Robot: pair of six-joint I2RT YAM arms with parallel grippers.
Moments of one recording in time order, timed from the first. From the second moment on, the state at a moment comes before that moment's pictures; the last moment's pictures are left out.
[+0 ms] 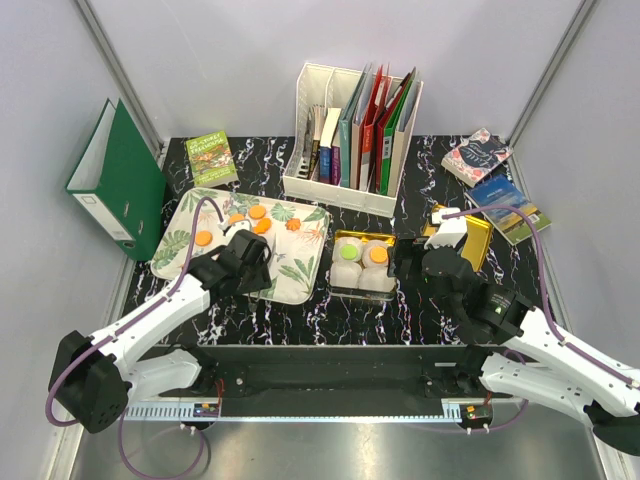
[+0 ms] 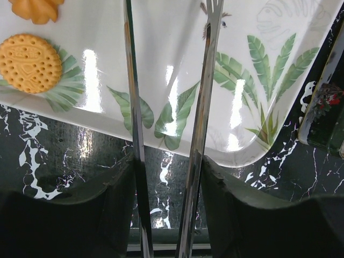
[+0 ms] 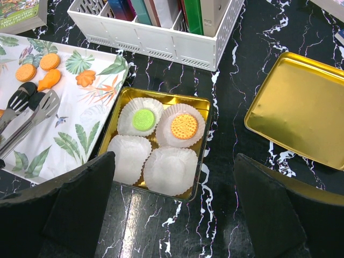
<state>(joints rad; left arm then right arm) -0.61 1.08 0.74 -0.69 -0.27 -0.73 0.94 0.76 0.81 -0.49 0.69 0.49</state>
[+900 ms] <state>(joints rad) -0.61 1.02 0.75 -0.70 -0.26 -0.73 0.94 0.77 0.81 -0.49 0.69 0.49</state>
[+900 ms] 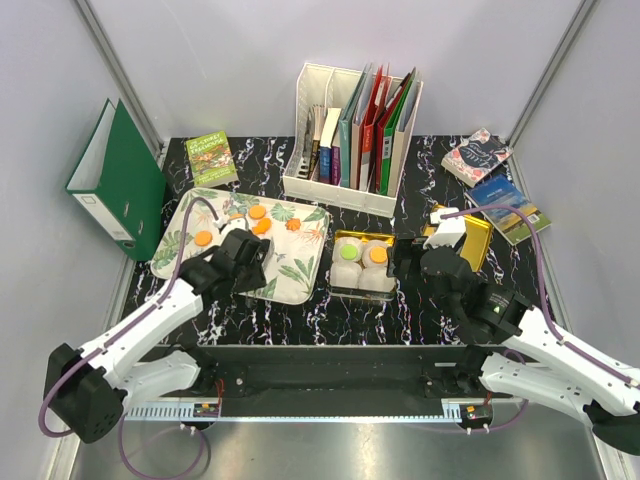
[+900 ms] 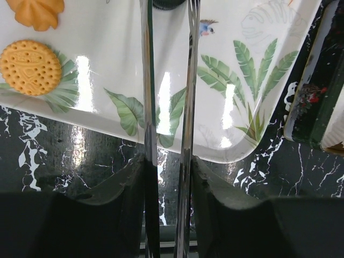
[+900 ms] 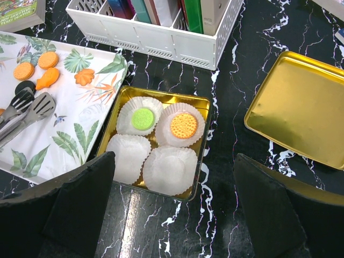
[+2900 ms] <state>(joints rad) -1.19 1.38 1.12 -0.61 -0.22 -0.79 0.94 0.79 0.81 -0.49 0.69 0.49</state>
